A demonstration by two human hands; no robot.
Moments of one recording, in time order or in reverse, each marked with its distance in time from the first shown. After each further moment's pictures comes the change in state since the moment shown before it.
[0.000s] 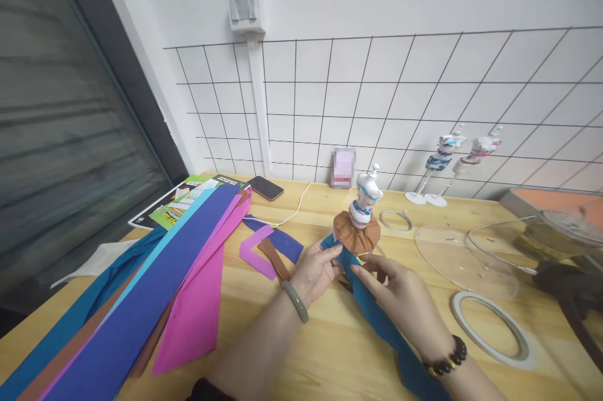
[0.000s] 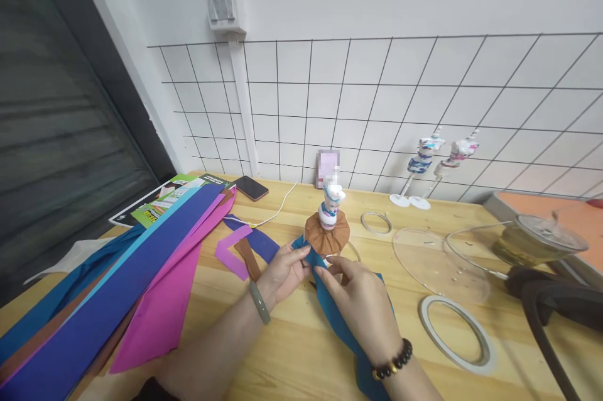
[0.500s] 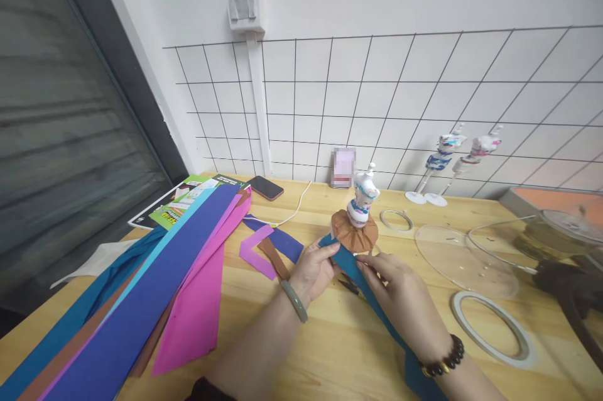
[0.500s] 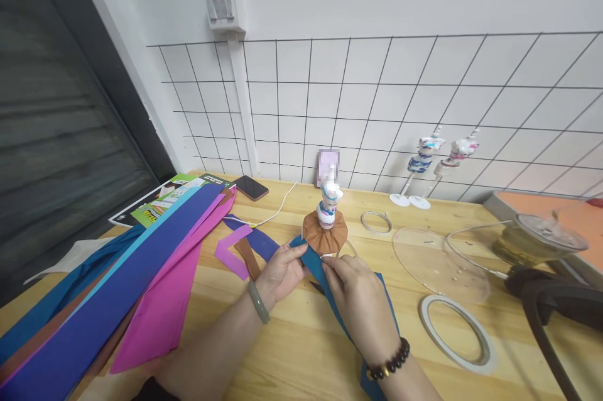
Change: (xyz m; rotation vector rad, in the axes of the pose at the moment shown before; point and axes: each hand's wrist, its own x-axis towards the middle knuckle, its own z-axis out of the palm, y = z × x) left_hand -0.001 0.005 0.004 -0.033 0.000 -0.003; right_hand 0.001 -0.003 -0.003 -0.174 0.025 -0.223
